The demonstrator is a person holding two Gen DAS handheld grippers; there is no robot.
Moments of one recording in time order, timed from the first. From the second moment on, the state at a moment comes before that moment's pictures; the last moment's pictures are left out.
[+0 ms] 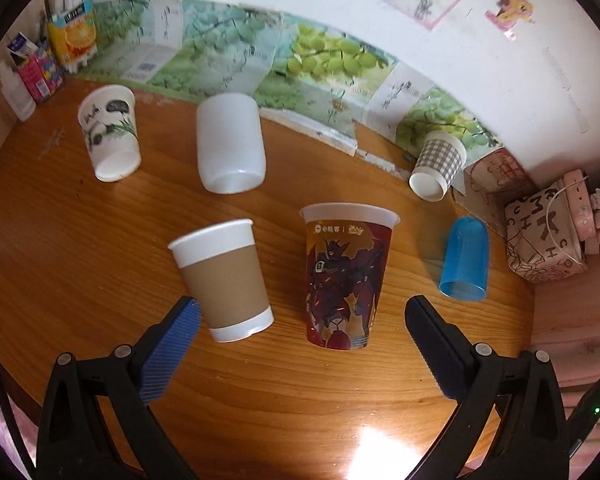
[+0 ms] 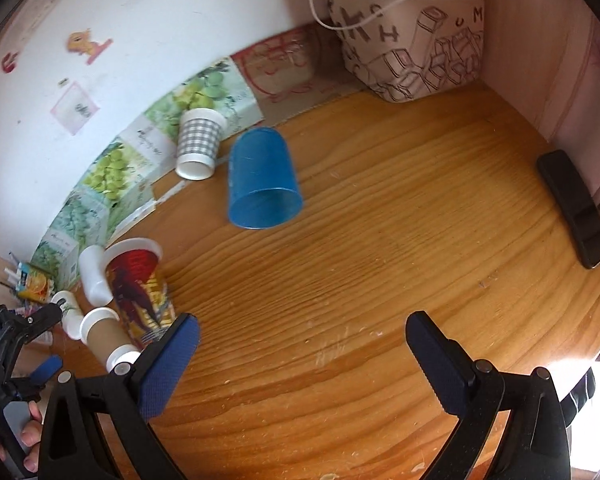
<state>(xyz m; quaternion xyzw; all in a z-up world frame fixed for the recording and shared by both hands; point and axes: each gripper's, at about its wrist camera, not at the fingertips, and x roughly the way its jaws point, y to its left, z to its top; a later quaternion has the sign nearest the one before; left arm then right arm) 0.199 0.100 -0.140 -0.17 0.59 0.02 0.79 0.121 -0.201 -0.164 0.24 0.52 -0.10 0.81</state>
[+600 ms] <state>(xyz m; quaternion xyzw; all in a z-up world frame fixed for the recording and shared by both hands) 0.240 0.062 -0.185 -0.16 0.63 0.03 0.76 0.135 -0.167 -0.181 0.16 0.56 0.01 0.81</state>
